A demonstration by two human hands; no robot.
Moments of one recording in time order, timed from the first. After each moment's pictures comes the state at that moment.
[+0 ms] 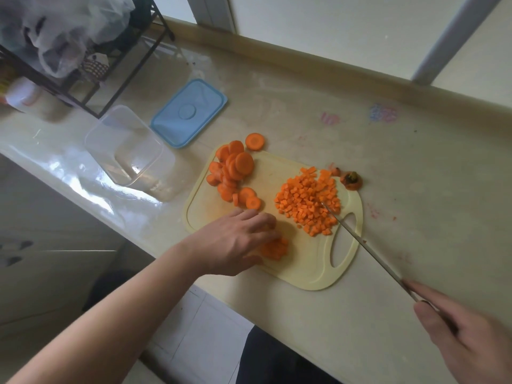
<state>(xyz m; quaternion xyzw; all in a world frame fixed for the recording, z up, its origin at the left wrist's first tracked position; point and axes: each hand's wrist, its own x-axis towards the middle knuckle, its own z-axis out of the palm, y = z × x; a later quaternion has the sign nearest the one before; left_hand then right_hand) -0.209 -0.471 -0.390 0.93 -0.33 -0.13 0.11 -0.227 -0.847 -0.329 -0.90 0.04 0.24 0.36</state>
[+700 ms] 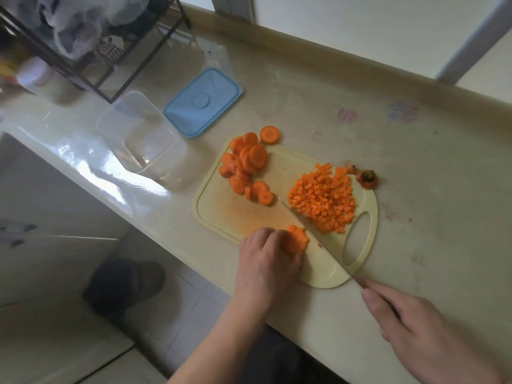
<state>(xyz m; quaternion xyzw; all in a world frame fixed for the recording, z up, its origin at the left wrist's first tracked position) -0.269 -0.563 -0.434 0.95 0.11 0.13 0.26 -0.223 -0.784 -0.321 -0.84 -0.10 0.35 0.40</state>
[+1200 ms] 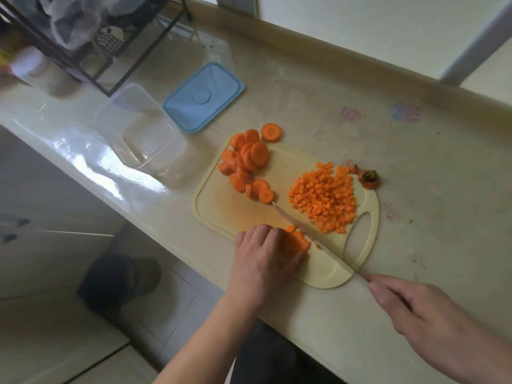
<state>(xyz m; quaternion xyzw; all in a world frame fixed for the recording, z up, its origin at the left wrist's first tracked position) -0.269 -0.550 -0.443 0.96 0.06 0.13 0.22 -0.199 -0.786 -0.314 -0.84 -0.15 0.37 0.36</state>
